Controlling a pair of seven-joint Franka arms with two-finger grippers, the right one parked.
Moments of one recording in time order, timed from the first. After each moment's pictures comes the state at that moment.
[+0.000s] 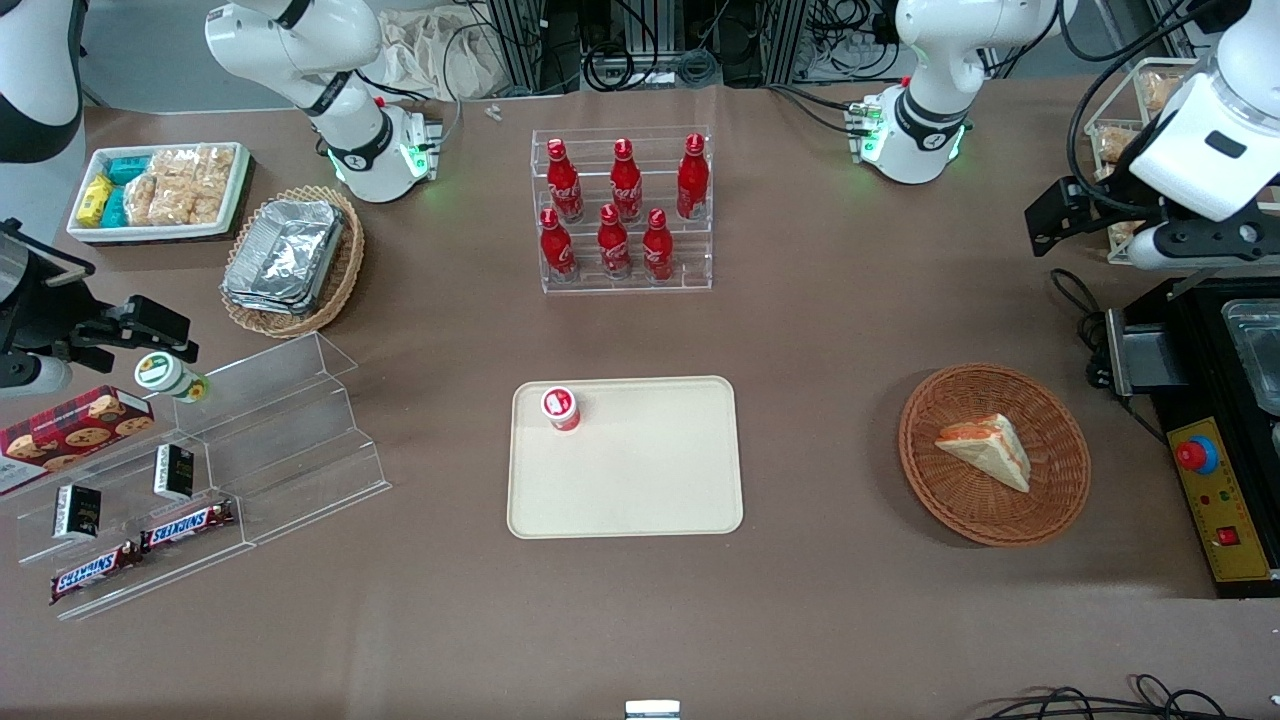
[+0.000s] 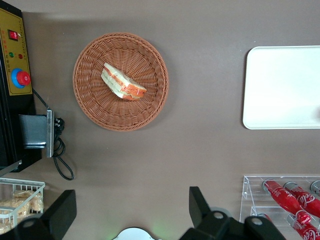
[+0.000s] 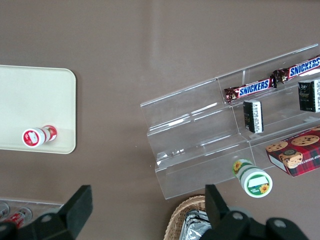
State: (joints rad) arm 0.03 0.04 -0.23 -1.36 0.03 1.37 -0.20
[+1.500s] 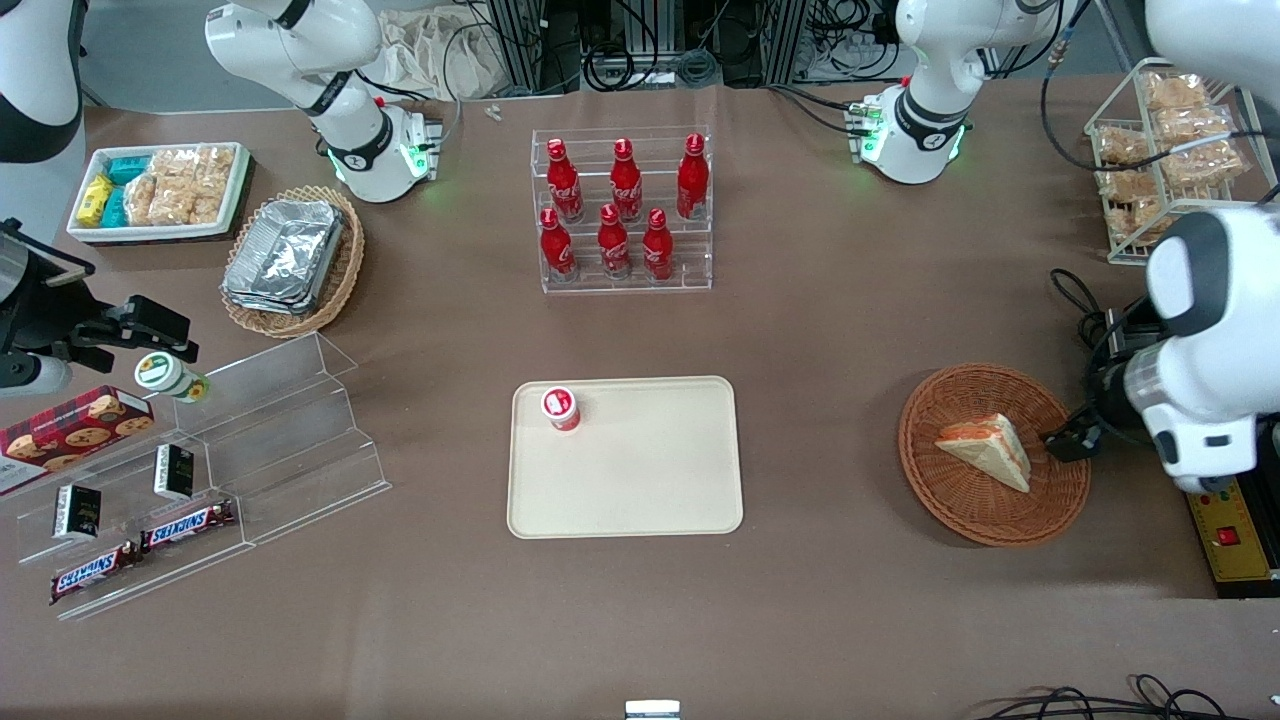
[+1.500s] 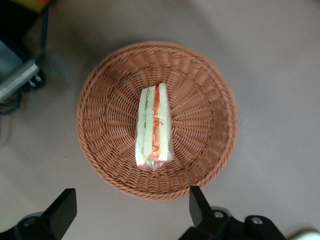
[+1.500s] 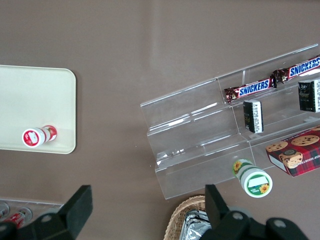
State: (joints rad) arm 0.04 0.34 -0.05 -1.65 0.04 1.89 -0.92
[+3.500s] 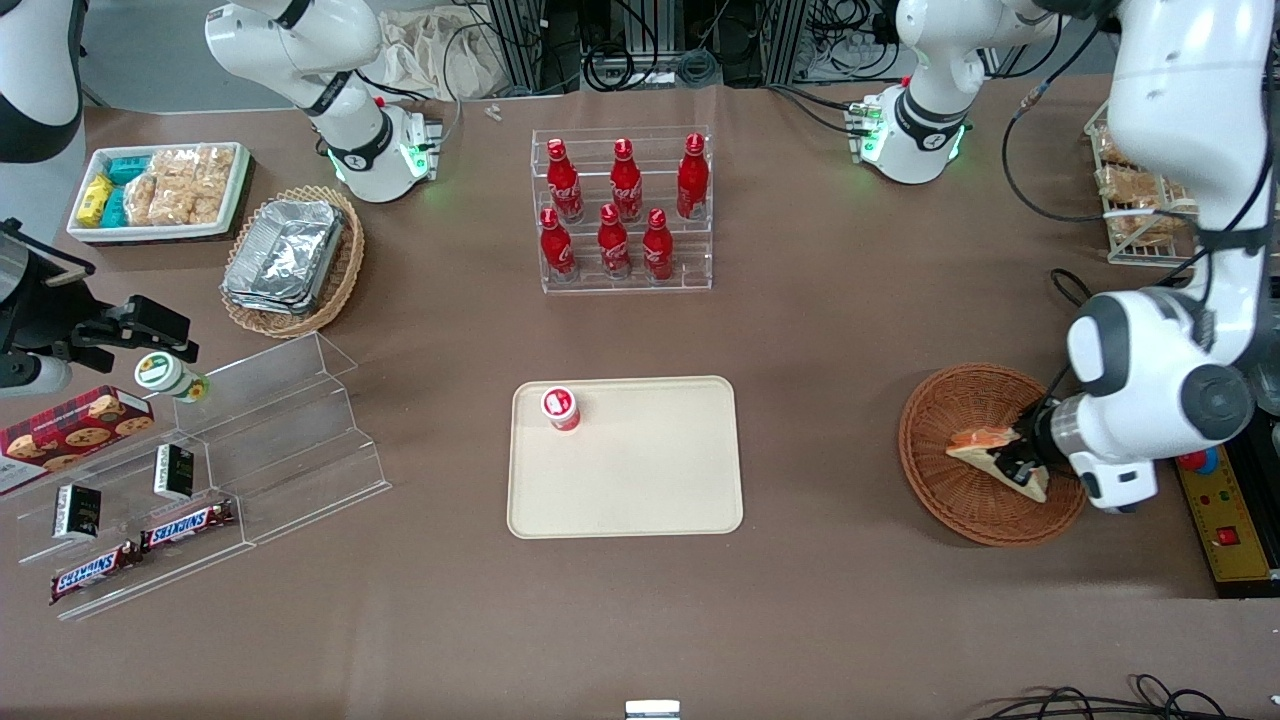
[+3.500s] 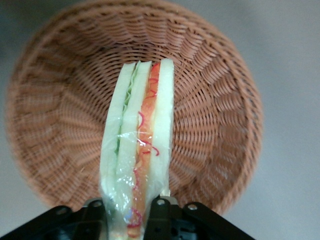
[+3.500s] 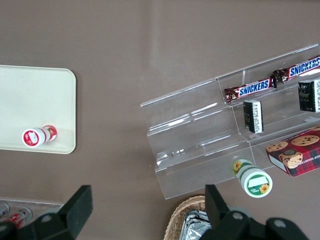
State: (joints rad) arm 0.06 0.42 -0.05 -1.75 -0.04 2.06 -0.97
